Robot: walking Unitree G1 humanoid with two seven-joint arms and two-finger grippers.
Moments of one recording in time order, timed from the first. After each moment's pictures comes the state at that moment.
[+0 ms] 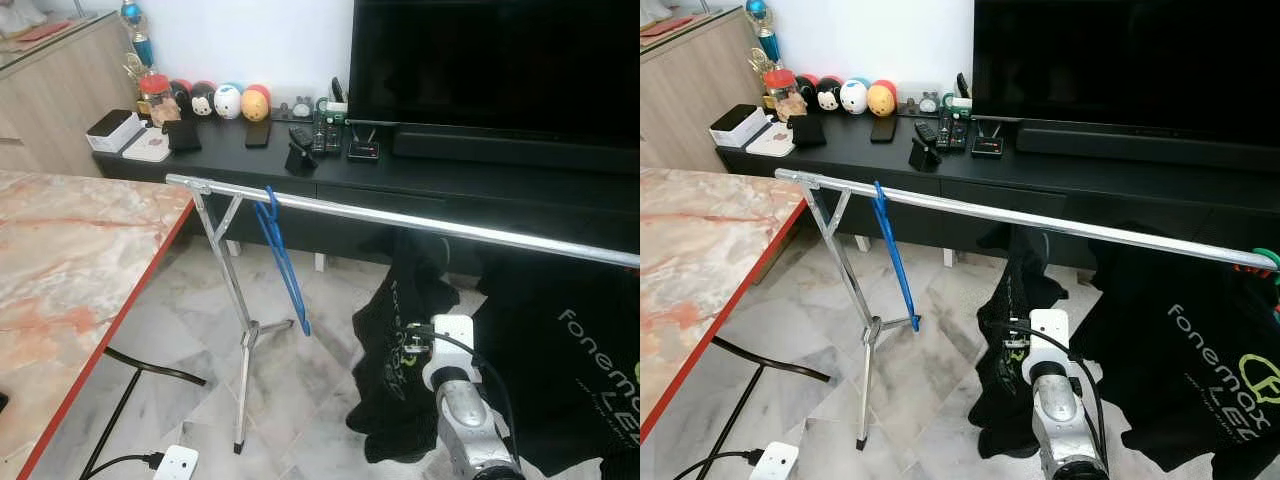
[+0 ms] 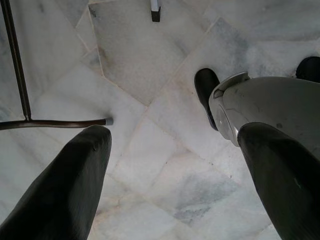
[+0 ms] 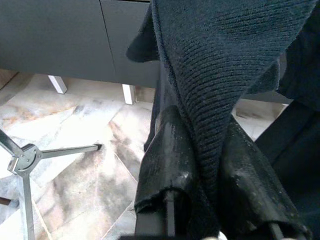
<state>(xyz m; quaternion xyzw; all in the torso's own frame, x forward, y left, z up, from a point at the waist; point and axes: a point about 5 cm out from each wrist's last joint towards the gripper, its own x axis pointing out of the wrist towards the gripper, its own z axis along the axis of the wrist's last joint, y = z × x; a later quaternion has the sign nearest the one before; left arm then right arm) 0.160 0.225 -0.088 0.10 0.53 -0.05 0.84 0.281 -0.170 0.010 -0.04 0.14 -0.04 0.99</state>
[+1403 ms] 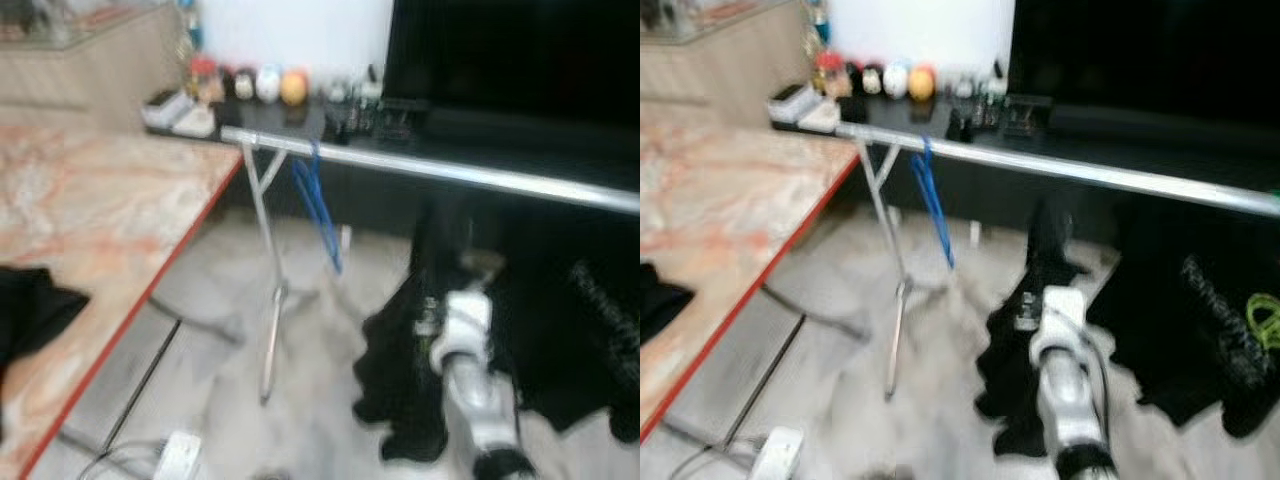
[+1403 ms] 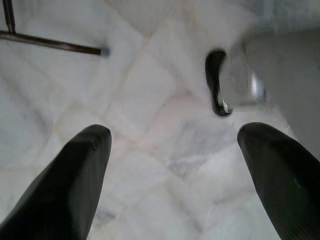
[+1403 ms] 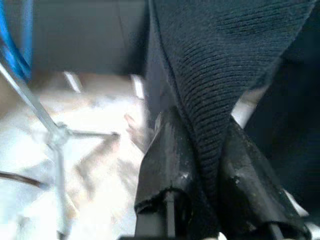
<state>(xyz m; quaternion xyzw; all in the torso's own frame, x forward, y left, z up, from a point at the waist) 0.155 0.225 -0.090 0.09 0.53 -0.05 0.84 0.297 -0.182 0.026 -0.02 0.12 -0.07 0.99</state>
